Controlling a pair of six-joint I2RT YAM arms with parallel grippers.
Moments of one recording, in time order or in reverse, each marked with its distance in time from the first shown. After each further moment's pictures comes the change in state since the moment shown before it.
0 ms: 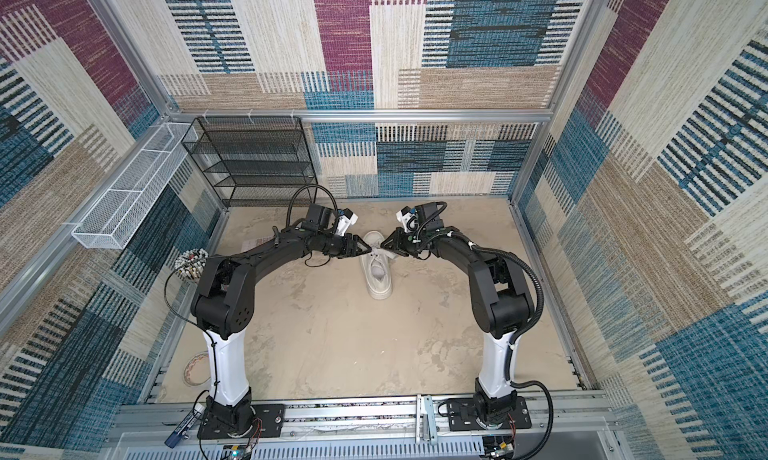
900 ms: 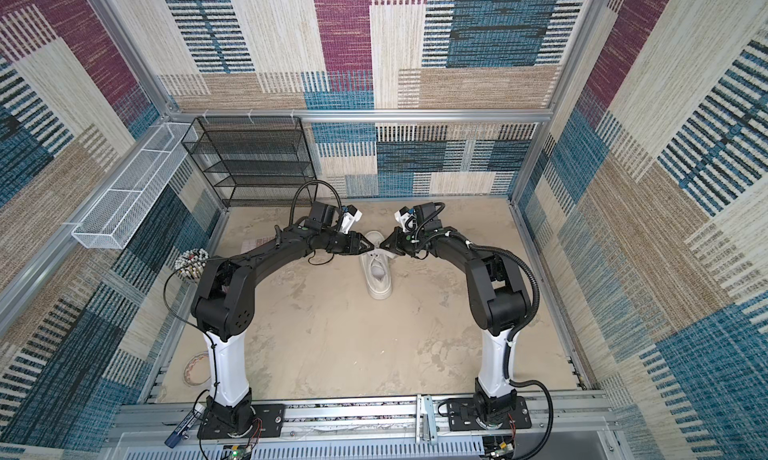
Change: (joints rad) left arm -0.034 -0.011 0.035 0.000 -0.035 0.025; right arm 0.004 0.027 0.010 0.034 -0.030 0.036
